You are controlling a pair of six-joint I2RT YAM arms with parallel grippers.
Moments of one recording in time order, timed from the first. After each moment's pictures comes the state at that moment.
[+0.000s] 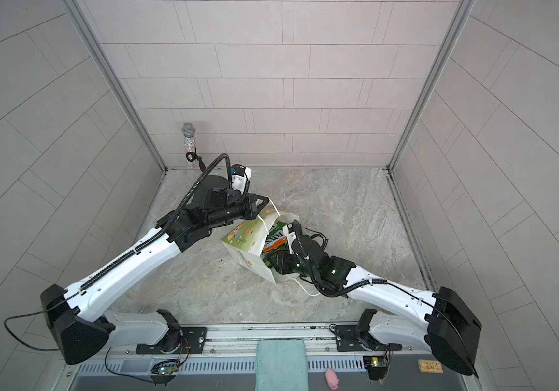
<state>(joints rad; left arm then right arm) -0.69 1.31 1.29 -0.38 0.16 -0.59 0.88 1.11 0.63 -0.04 -0.04 0.85</state>
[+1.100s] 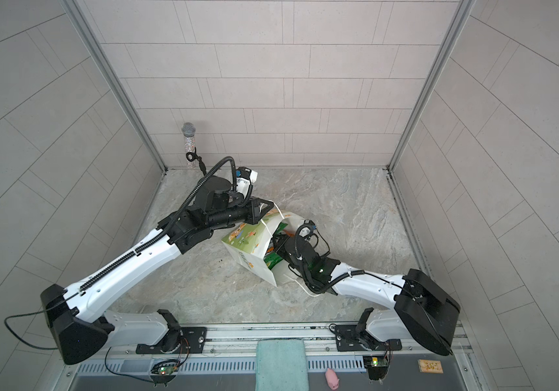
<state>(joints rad) -0.72 1.31 1.29 -0.38 0.23 -0.56 0.88 1.31 0.62 0.26 0.29 1.31</state>
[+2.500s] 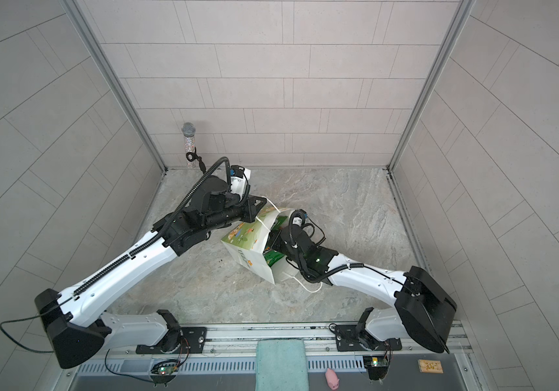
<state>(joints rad) -0.72 1.28 1.29 -0.41 0.07 -0.52 0.84 1.31 0.75 0.11 0.19 1.10</state>
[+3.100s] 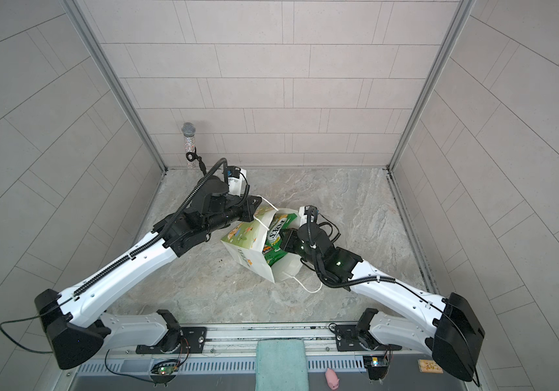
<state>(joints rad) -0.72 1.27 1.27 -0.42 -0.03 -0.53 0.80 1.07 0.75 -0.10 0.13 0.95</state>
